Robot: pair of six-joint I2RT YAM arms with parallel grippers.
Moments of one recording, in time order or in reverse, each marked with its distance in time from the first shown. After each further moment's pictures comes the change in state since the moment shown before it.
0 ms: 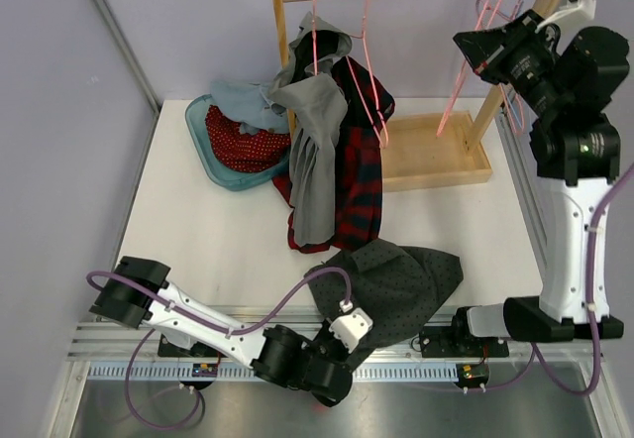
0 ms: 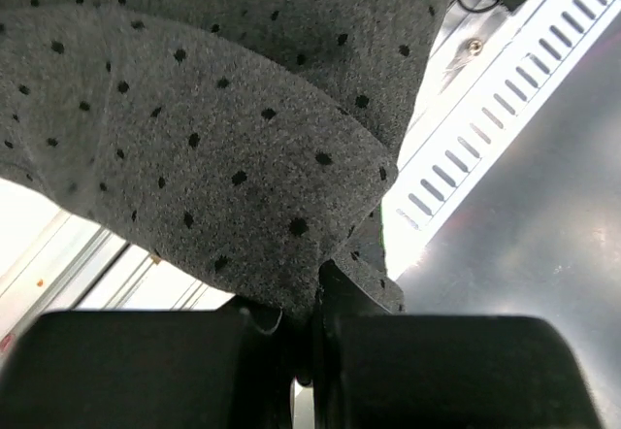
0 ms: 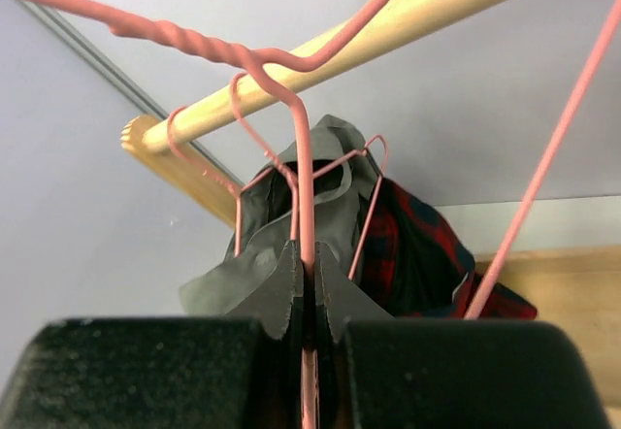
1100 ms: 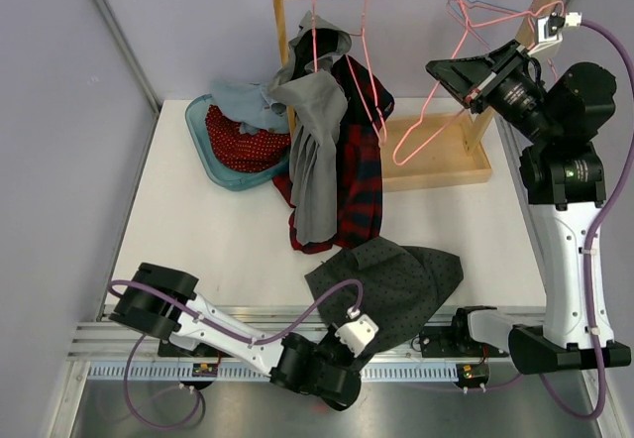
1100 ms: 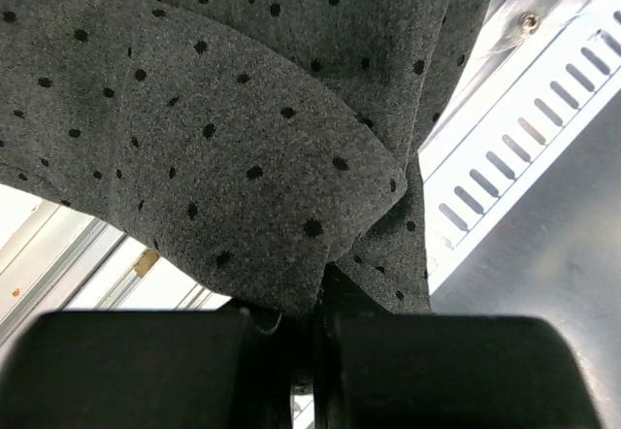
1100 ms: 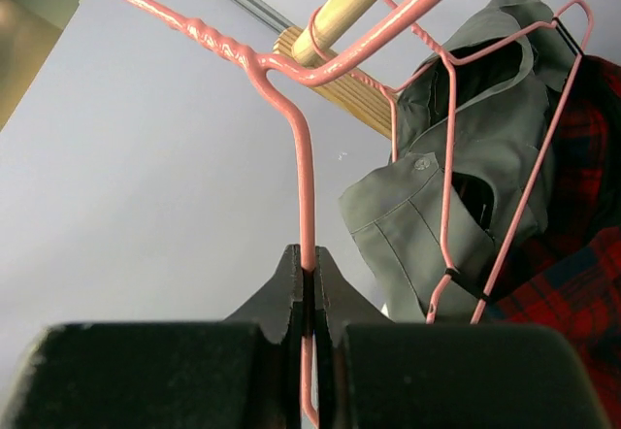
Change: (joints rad) left arm 0.000 0.129 -0.007 0.058 -0.018 -0.016; right arm 0.015 -0.138 -0.311 0.267 -0.266 0.426
